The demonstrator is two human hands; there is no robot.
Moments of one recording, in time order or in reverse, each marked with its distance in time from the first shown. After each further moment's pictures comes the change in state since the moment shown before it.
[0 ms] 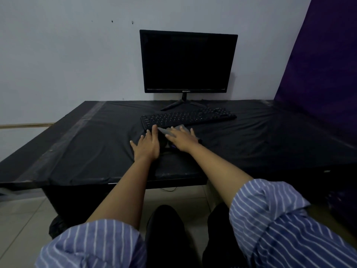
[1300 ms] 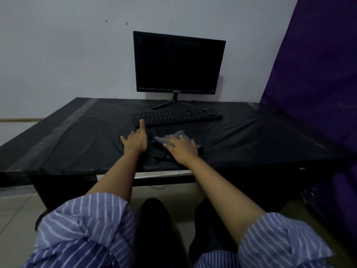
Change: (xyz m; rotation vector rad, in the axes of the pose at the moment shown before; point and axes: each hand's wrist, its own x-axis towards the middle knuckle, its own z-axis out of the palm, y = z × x) left_hand 0.003 -0.002 -0.002 -0.084 0.027 -0.033; right_hand -0.086 0.007 0.001 0.034 0.108 0.065
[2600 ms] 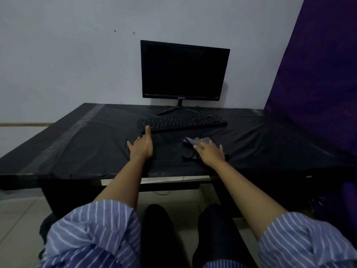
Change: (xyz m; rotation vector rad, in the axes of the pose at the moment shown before) left_hand 0.002 -0.002 0.002 -0.056 0.012 -0.008; right_hand 0.003 0.062 -0.022 -0.005 0.015 0.236
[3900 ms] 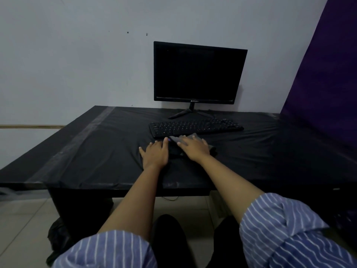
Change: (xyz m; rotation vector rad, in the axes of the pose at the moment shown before) left_hand 0.008 -0.004 0.010 -0.034 0.040 0.012; right_hand 0.061 -0.082 0.030 -0.052 -0.027 -0.239
